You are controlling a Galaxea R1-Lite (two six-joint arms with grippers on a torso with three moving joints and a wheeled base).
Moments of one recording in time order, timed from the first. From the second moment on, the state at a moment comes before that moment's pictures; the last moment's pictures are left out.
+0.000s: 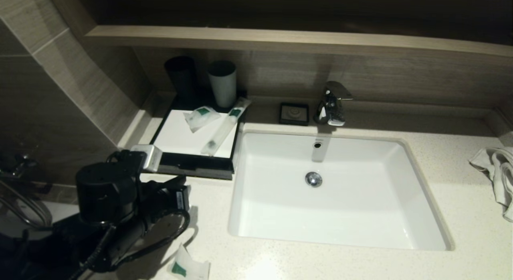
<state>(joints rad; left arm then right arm) -0.50 1.66 -0.40 -1.03 0.29 -0.14 0.00 0.00 0.00 0.00 -0.01 0.04</state>
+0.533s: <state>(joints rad) -0.51 1.69 -0.41 -1.05 0.30 -0.14 0.00 0.00 0.00 0.00 -0.01 0.04</state>
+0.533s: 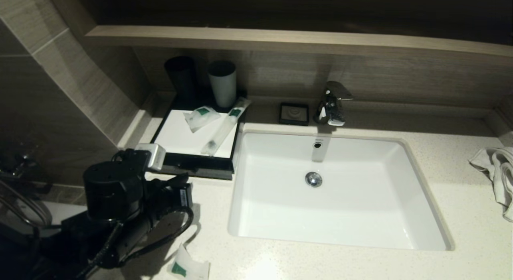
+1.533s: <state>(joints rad) -0.50 1.70 -0.42 -1.06 0.30 -0.15 0.00 0.00 0.00 0.00 -0.01 0.04</state>
